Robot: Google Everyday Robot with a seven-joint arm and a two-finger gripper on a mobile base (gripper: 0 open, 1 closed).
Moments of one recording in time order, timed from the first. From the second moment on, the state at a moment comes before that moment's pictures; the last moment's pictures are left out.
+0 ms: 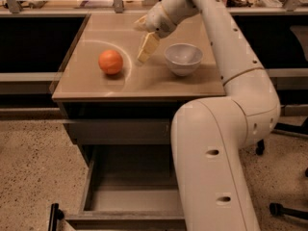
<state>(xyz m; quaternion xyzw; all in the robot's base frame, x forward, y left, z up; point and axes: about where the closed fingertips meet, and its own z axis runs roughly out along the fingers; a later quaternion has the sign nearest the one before) 0.742 0.039 0.882 -0.68 0.61 0.26 0.32</state>
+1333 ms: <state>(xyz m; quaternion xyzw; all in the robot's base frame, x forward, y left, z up) 0.758 0.090 0.853 -0.70 0.58 0.27 0.32</state>
